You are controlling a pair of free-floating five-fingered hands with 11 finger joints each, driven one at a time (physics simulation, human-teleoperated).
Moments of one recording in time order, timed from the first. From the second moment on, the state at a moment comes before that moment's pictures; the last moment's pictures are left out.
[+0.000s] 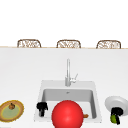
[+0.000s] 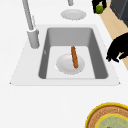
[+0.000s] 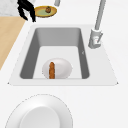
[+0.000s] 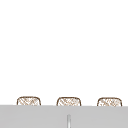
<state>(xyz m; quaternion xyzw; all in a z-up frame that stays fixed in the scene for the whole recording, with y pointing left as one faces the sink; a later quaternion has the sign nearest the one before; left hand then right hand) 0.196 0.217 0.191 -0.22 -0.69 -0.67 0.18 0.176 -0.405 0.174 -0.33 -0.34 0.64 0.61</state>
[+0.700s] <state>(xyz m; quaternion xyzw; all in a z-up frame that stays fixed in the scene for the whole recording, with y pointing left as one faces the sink) 0.196 0.217 0.191 -0.22 -0.69 -0.67 0.18 0.199 -0.318 0.230 -0.33 -0.34 0.64 0.61</state>
